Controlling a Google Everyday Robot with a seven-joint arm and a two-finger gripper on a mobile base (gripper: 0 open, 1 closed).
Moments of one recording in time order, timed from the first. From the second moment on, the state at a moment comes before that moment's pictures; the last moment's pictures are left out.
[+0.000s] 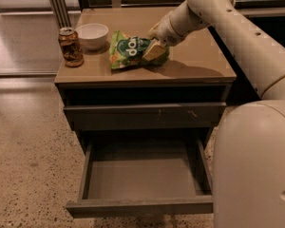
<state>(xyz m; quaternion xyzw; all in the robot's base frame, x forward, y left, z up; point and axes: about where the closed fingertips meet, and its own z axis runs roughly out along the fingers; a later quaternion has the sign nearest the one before) 0.784 -0.041 0.857 -0.63 0.68 0.08 0.38</state>
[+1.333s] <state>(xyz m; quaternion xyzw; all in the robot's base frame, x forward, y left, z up) 0.734 -0.039 0.874 -0.64 0.64 0.13 0.40</state>
